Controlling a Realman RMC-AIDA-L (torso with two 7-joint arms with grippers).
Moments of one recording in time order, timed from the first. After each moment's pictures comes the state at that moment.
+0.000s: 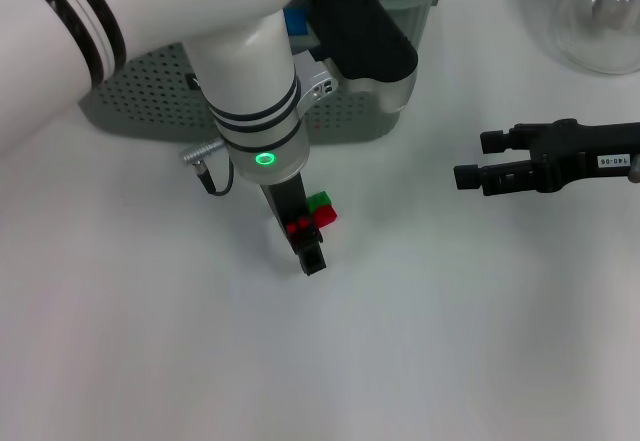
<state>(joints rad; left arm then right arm) -0.97 -2.18 1.72 0.90 2.65 1.42 -2.67 0.61 2.01 -0.77 -0.63 -2.12 -1.50 1.70</state>
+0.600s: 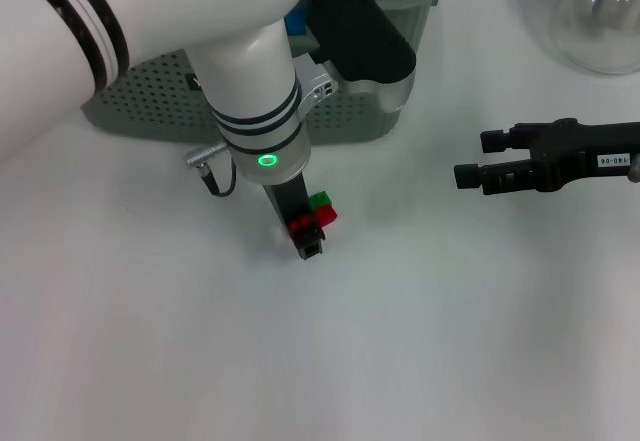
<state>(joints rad) -0.97 -2.18 1.72 0.87 2.65 1.37 -2.67 0.61 2.01 -0.77 -0.63 -2.12 -1.50 1.70</state>
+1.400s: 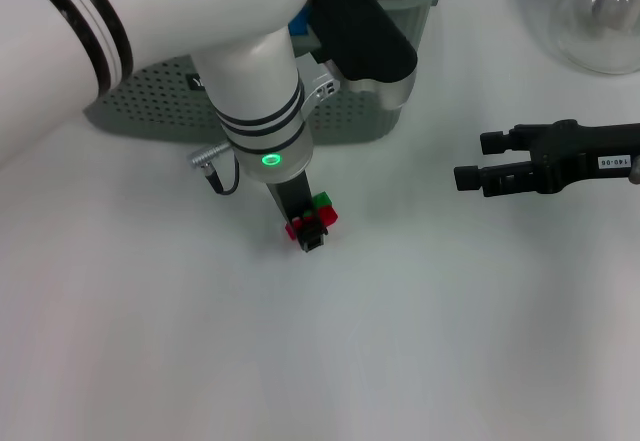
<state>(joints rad) -0.97 -2.18 1.74 0.85 2.65 1.33 -2.69 0.60 2.01 -0.77 -0.63 -2.12 -1.51 1.70</state>
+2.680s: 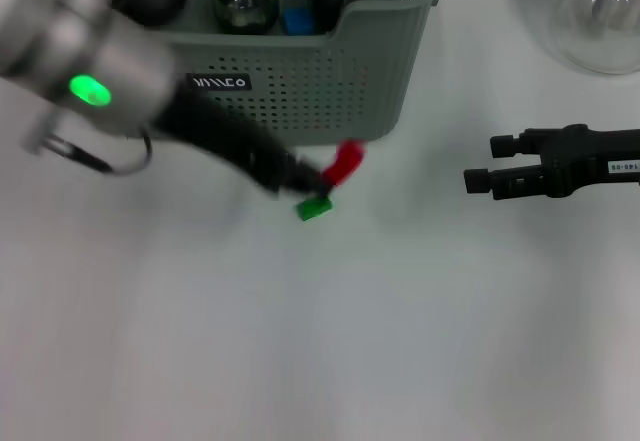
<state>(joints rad) -0.60 -2.17 1.10 1.48 2.28 1.83 -2.48 0.58 2.01 -0.76 -0.63 -2.12 -1.51 1.70</state>
